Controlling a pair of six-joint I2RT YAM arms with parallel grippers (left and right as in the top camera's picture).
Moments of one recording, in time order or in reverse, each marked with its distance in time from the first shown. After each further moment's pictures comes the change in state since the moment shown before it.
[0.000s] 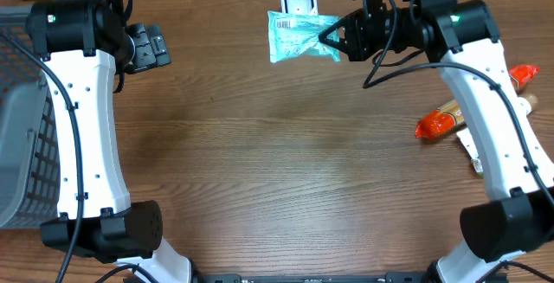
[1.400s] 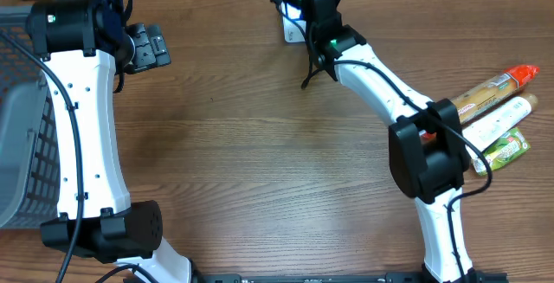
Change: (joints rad) left arm 0.000 0.000 0.000 0.000 0.000 0.000; right arm 0.218 0.484 -0.002 0.991 1.283 -1.011
